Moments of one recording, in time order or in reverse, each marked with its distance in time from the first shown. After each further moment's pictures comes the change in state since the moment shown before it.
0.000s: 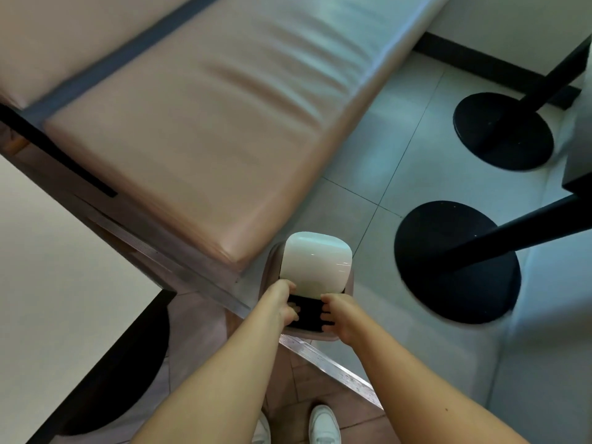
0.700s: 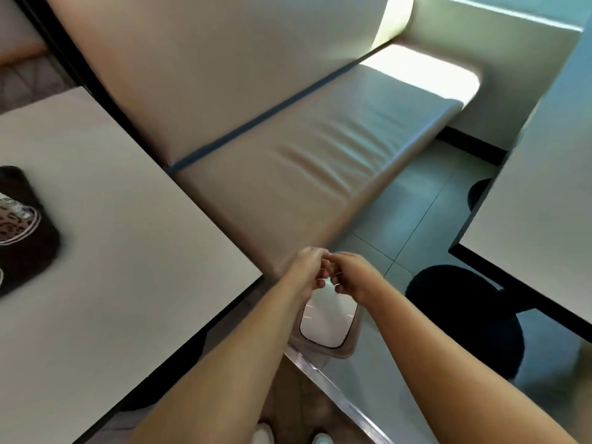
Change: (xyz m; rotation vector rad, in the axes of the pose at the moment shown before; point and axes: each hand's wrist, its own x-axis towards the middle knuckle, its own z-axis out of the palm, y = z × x) left_hand -0.250 0.042 0.006 0.122 -0.078 0.583; right_hand -0.214 -0.106 0.014 -0.212 -0.230 -0.467
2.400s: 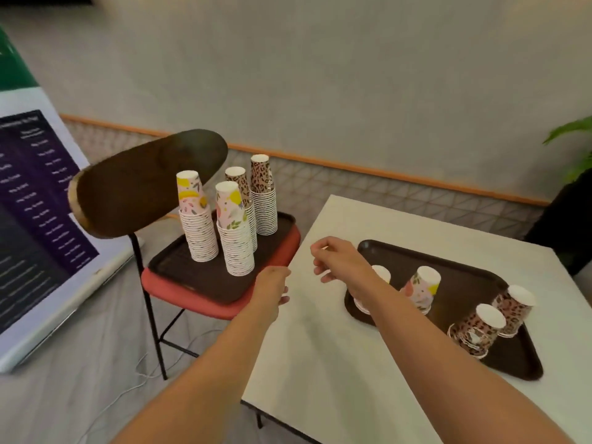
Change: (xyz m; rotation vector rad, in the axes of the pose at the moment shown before) left_hand -0.455 -0.107 -0.617 -0.759 1.162 0.365; right_hand -0.372 0.001 0.674 -0.815 -1.021 -0.704
